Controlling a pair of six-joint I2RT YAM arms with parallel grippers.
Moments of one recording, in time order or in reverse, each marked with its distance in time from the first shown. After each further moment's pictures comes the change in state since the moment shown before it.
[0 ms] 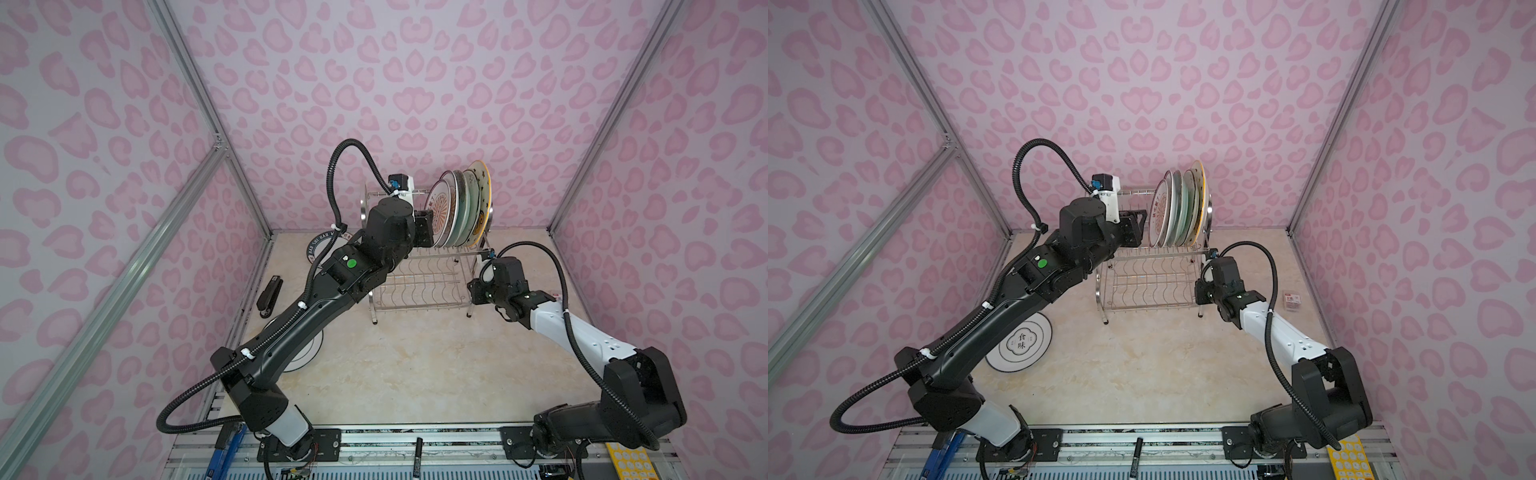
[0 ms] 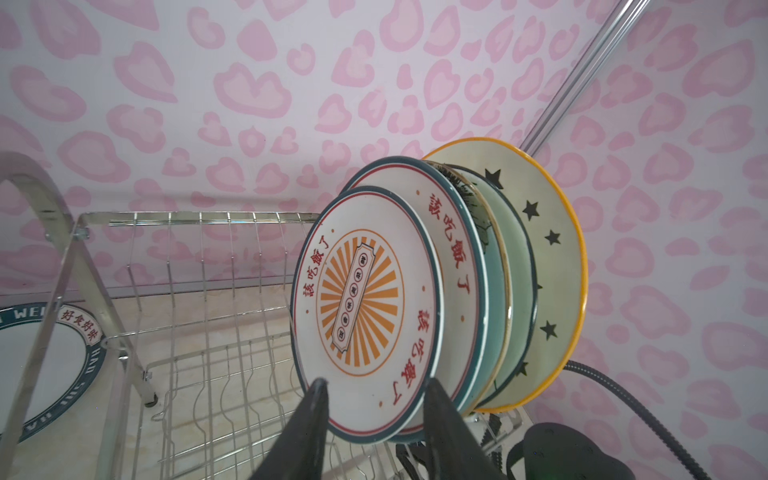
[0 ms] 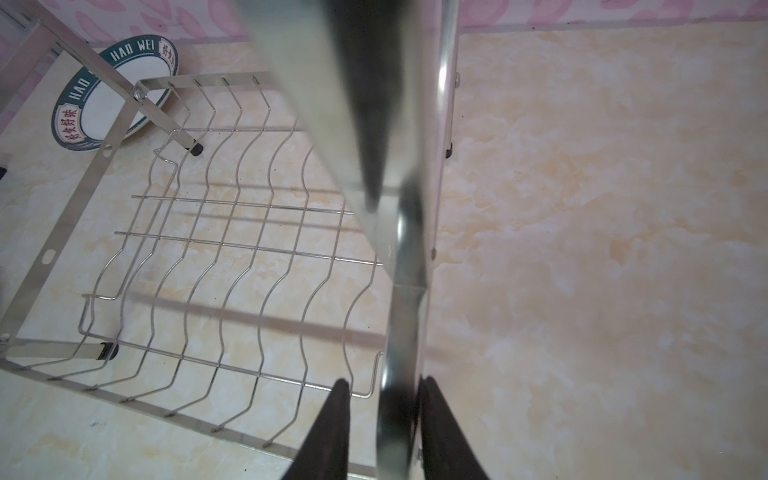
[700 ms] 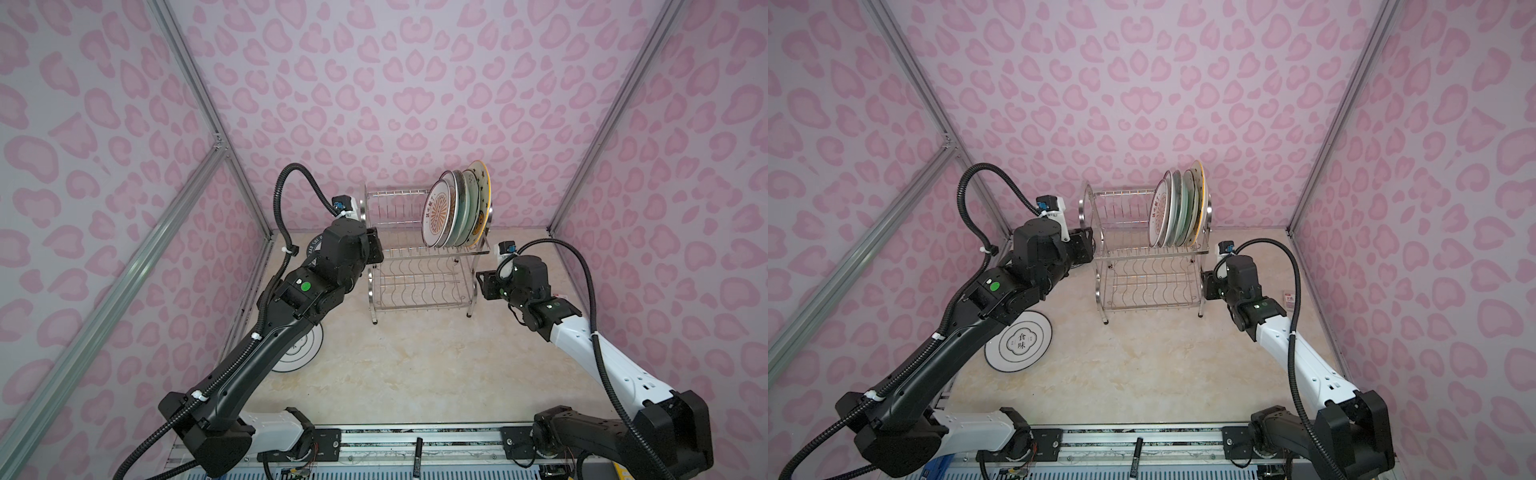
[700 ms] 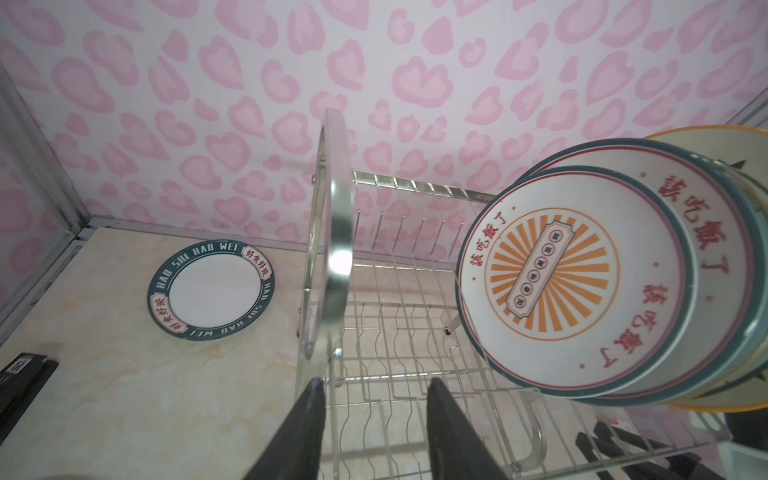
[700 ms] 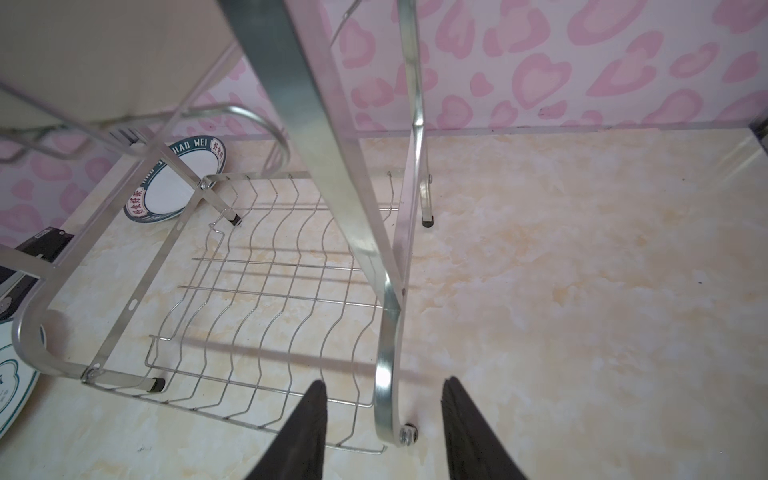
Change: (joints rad) left arm 0.162 -0.275 -0.312 -0.104 -0.116 -0.031; right arm -0.045 -0.211 -0.023 0.007 0.007 0.004
